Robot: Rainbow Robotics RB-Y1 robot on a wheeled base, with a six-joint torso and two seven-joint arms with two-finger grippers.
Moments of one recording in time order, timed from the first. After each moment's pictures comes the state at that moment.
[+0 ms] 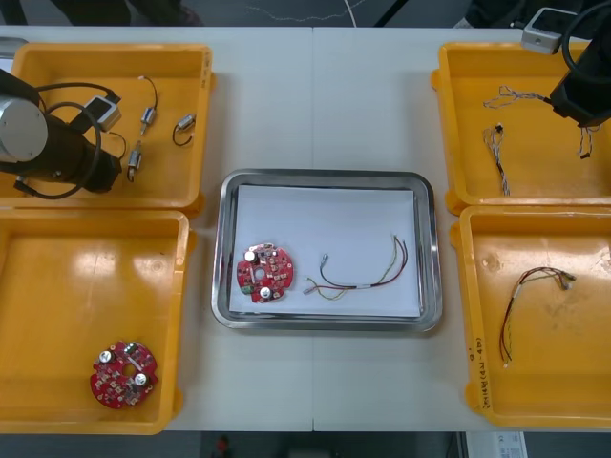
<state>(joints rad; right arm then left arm) -0.93 -0.62 -0.13 -1.47 -0.46 1.92 2.34 -0.67 0.81 -0.27 -1.23 0.83 1.09 -1.90</state>
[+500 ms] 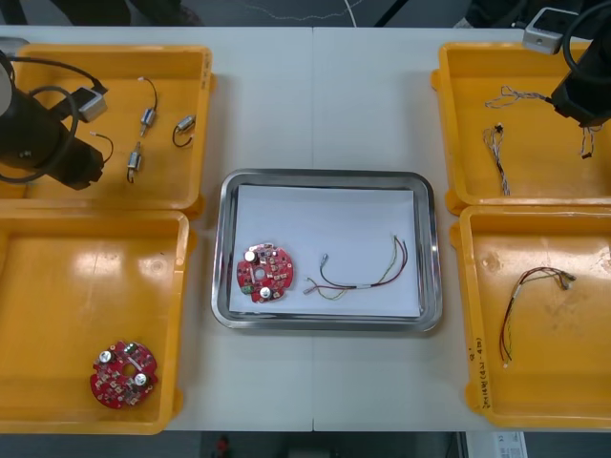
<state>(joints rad) -0.93 -0.62 -0.13 -1.47 -0.45 1.92 2.34 -0.68 0.81 -0.12 -1.34 0.84 1.45 -1.90</state>
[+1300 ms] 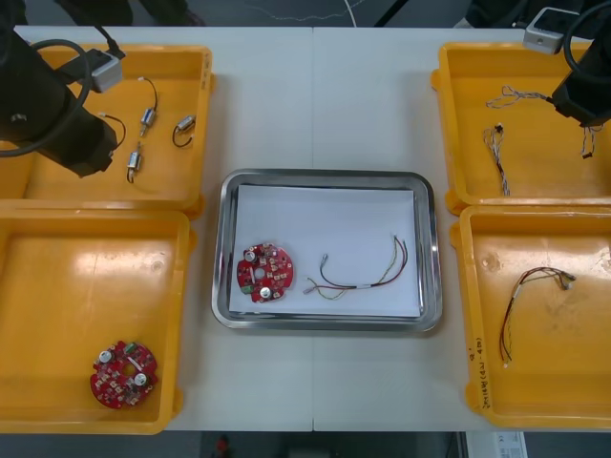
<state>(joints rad) -0.93 -0.62 -0.13 -1.47 -0.45 1.92 2.34 -0.73 0.80 -0.08 -1.84 0.86 1.90 -1.53</state>
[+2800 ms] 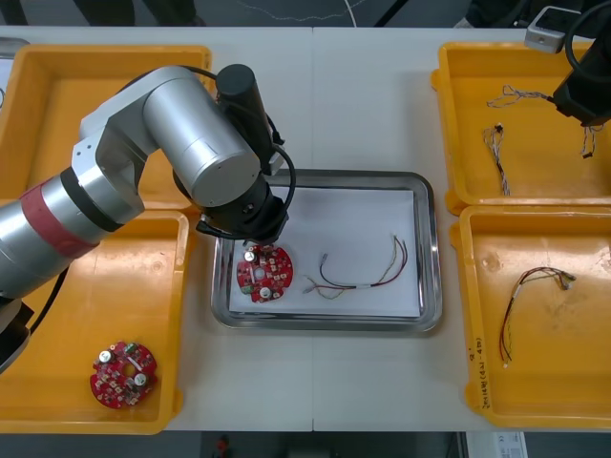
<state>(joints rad) -0.93 -0.62 -0.13 -1.47 -0.45 1.92 2.34 -0.87 0.56 -0.70 -1.69 0.76 1.60 -0.99</state>
